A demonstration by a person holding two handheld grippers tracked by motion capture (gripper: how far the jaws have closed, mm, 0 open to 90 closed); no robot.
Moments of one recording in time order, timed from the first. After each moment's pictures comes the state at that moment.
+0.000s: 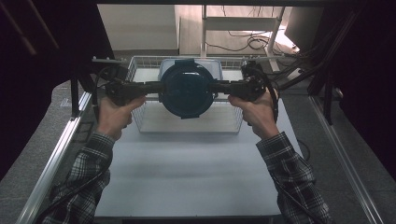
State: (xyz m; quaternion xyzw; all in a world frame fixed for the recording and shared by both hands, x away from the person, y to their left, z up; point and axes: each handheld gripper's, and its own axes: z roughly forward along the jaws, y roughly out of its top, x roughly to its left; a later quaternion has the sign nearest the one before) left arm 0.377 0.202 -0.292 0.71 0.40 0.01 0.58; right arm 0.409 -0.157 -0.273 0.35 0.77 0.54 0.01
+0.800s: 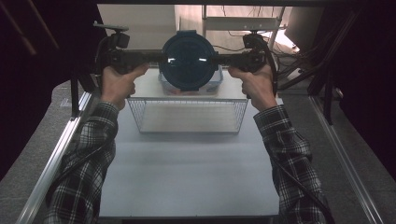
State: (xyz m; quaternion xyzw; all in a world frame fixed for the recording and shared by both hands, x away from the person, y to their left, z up) left arm 0.432 0.202 -0.248 0.69 0.42 0.02 0.59; right arm 0.458 -0.151 -0.230 0.36 0.75 0.55 0.03
